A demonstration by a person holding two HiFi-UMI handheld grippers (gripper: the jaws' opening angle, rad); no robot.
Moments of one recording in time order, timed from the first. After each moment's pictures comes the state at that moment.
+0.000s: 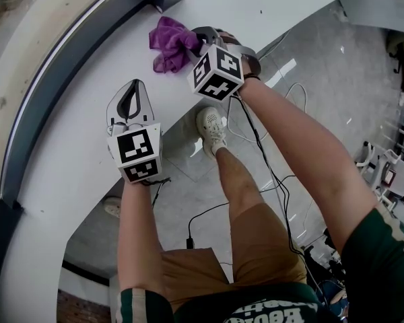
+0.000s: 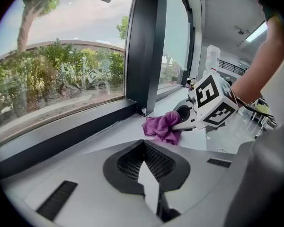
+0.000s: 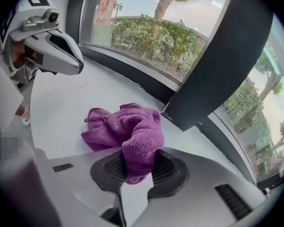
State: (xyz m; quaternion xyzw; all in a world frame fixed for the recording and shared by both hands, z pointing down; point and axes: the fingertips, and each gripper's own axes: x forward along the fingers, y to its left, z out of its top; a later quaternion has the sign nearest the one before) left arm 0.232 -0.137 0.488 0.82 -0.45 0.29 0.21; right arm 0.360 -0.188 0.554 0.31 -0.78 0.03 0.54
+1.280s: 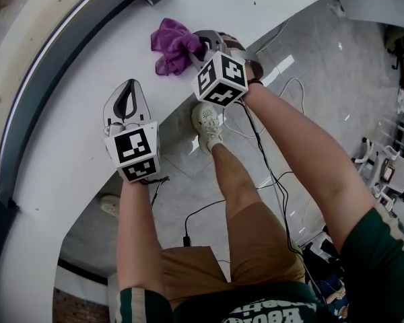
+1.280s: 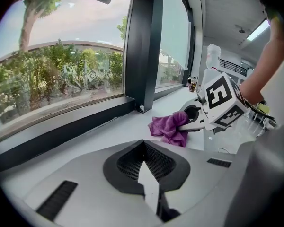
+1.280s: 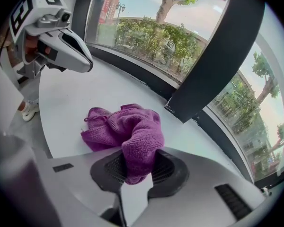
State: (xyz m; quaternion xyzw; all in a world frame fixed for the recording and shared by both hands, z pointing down) left arm 0.235 -0.118 0.492 0.81 -0.46 0.29 0.21; right arm 0.376 -0.154 0.552 0.32 -0.78 0.02 0.54
